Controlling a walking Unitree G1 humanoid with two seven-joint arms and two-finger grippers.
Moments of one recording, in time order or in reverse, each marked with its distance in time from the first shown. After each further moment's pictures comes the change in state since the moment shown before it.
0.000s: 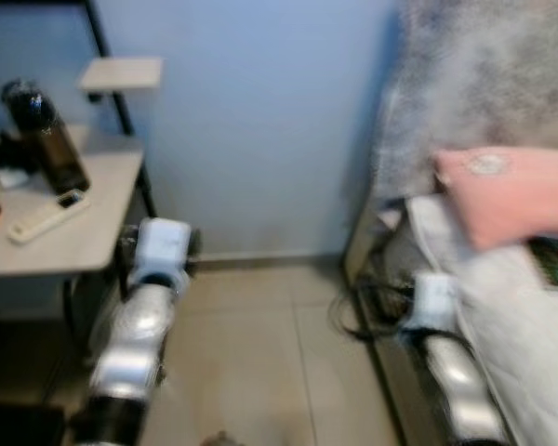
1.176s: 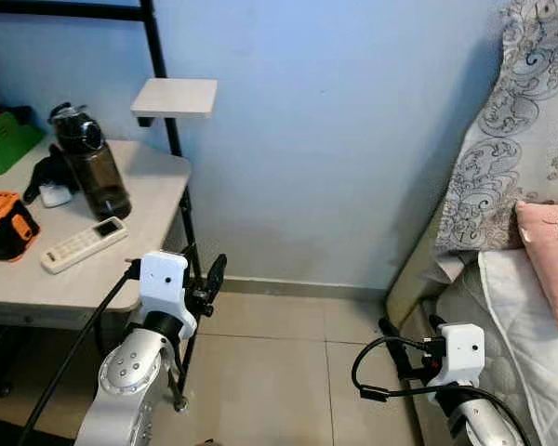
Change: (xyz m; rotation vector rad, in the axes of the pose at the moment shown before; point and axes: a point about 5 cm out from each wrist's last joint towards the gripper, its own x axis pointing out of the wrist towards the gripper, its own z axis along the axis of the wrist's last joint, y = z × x) left arm -0.066 -0.029 0.017 -0.220 -0.080 -0.292; right arm -0.074 -0.022 -0.022 -0.078 0.060 -0.070
